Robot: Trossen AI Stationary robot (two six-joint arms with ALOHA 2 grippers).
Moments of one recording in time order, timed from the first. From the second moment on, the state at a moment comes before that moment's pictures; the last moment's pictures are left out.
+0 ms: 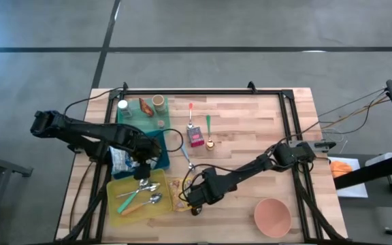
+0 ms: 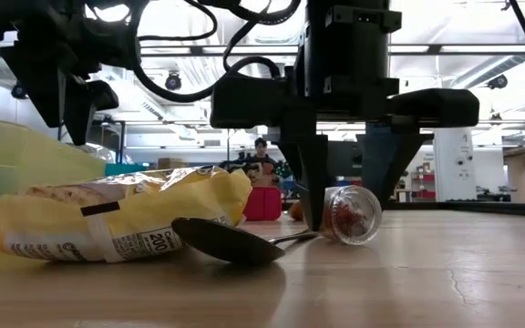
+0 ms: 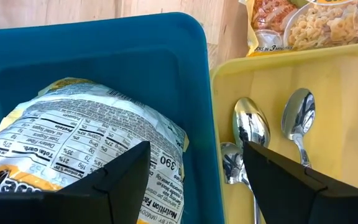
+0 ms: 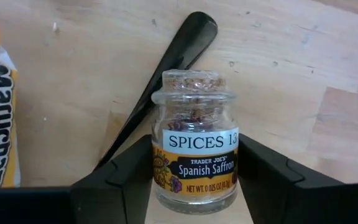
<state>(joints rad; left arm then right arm) -0.12 1.24 0.88 -0.96 0.12 -0.28 0.40 2.33 1.90 -1.20 0.18 1.77</state>
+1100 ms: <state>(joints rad) -0.16 1.22 0.96 -0.32 0.13 0.39 0.51 1.86 1.90 -0.92 0.34 1.51</state>
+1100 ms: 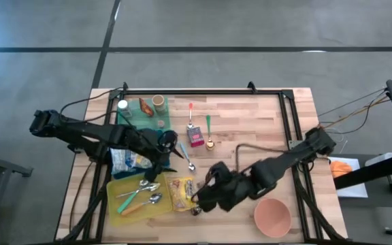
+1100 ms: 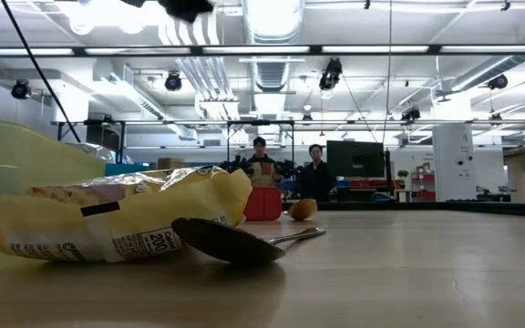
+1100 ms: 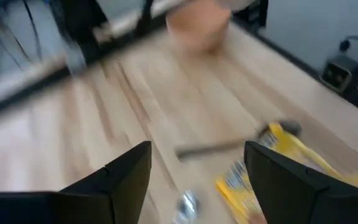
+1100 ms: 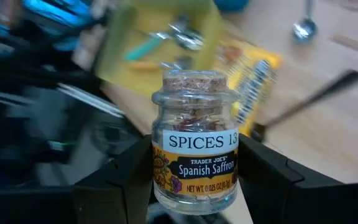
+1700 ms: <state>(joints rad) -0.16 1.26 1.04 0.05 0.27 0.58 0.36 1.71 1.90 -0.83 0.24 1.13</state>
